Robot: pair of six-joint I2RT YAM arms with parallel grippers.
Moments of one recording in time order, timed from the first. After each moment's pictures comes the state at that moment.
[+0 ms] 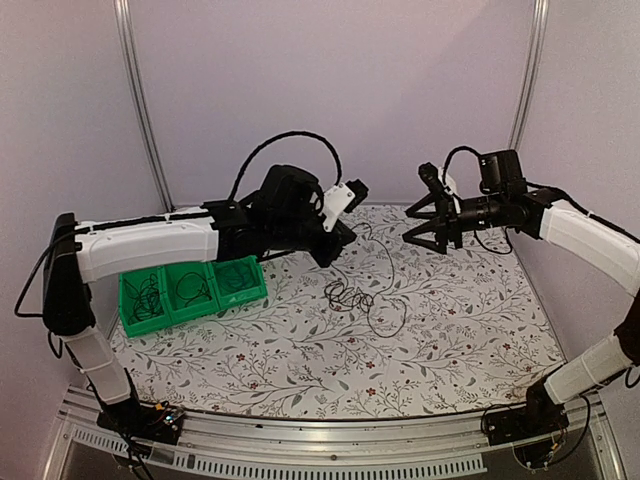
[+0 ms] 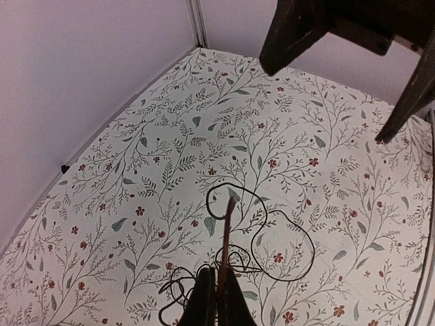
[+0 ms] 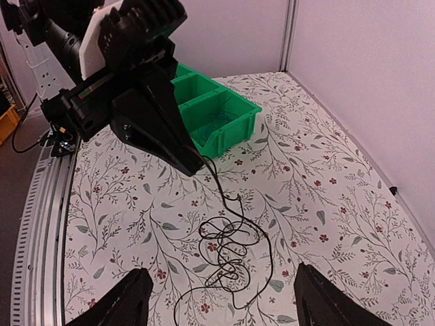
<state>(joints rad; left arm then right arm) -0.96 1.76 1.46 -0.22 -0.04 0.10 0.35 1.38 1.19 -0.39 -0.82 -0.48</state>
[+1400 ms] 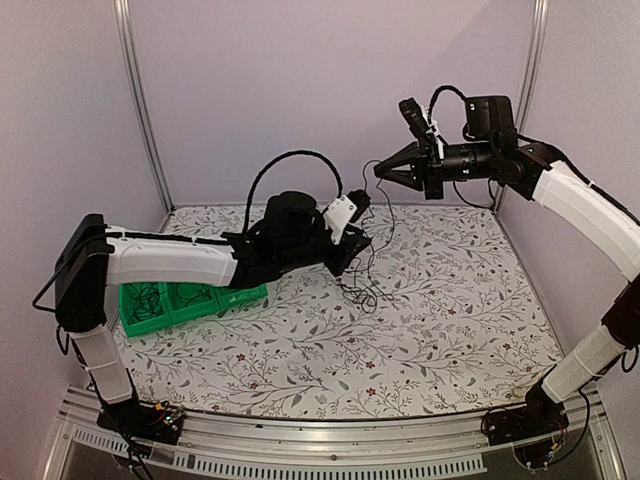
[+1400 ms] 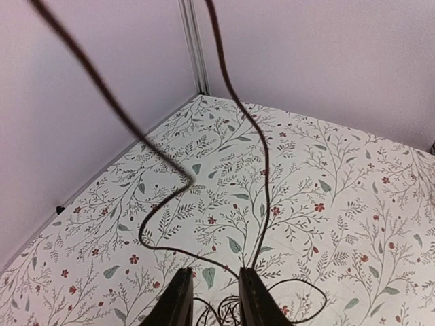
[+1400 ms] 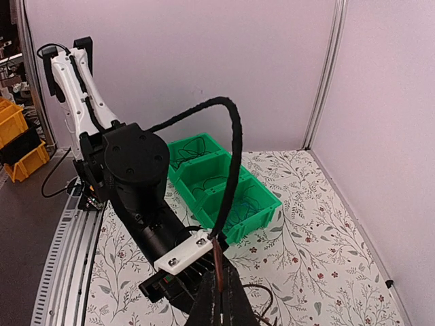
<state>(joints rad) -0.96 1.81 1.27 0.26 -0.03 0.13 0.53 1.53 1.58 -0.41 -0.87 -0.36</state>
